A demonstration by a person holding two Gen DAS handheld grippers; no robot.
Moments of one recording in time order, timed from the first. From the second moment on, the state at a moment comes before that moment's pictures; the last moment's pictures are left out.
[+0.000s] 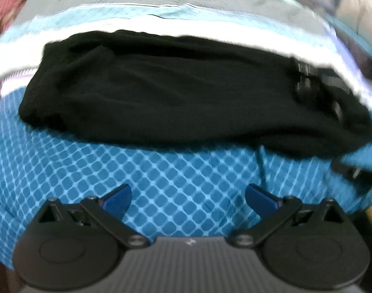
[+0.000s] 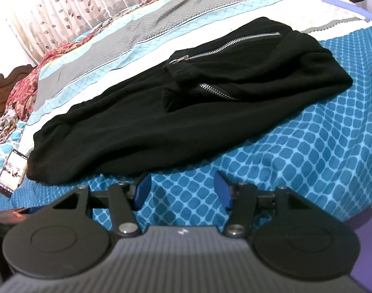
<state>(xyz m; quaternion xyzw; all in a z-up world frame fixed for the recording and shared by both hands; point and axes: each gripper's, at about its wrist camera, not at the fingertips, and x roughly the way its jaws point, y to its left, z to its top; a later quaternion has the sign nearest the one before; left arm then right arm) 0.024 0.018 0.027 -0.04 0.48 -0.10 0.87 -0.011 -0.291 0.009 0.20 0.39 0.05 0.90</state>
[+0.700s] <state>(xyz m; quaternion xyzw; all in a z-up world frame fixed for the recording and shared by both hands) 0.106 0.186 0.016 -0.32 0.42 0.06 0.85 0.000 -0.272 0.009 0.16 0.38 0.06 0.91</state>
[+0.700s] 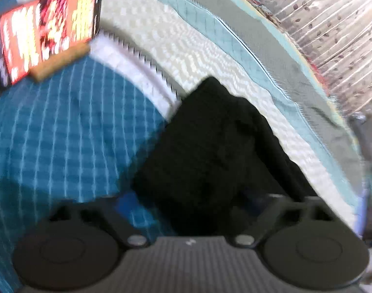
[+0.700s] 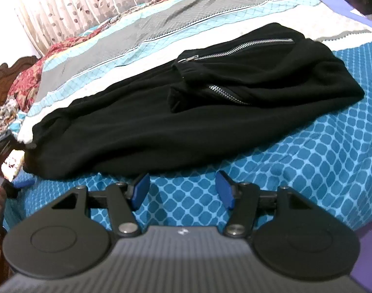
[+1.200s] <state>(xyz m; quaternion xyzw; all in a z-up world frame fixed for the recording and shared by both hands) 0.091 0.057 0.060 -0.02 0.29 -0.04 0.96 0.125 -0.179 0.067 0.15 0.34 0.21 0.90</state>
